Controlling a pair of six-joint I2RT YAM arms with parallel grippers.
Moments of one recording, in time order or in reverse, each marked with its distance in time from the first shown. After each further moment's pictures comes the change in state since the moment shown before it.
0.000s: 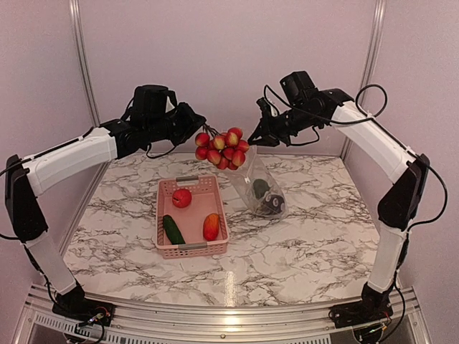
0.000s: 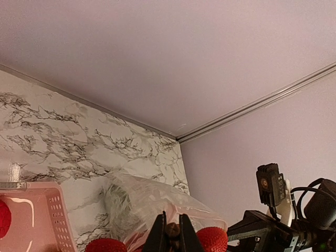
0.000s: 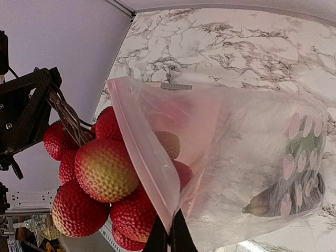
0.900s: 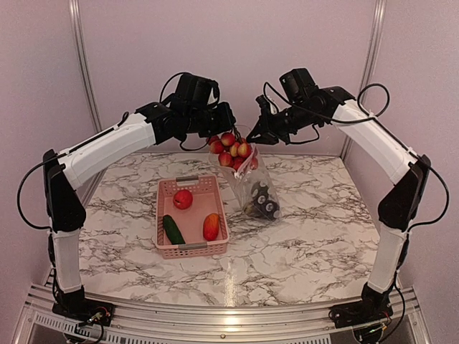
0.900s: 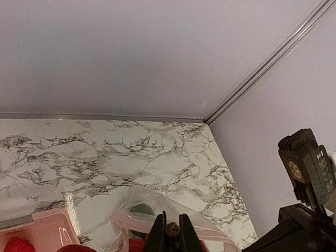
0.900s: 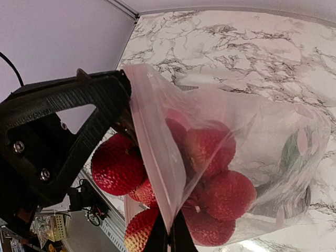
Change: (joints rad) left arm -0.139 0.325 0.542 -0.346 -0.160 0.322; right arm 0.023 -0.010 0.015 -0.003 0.011 0.028
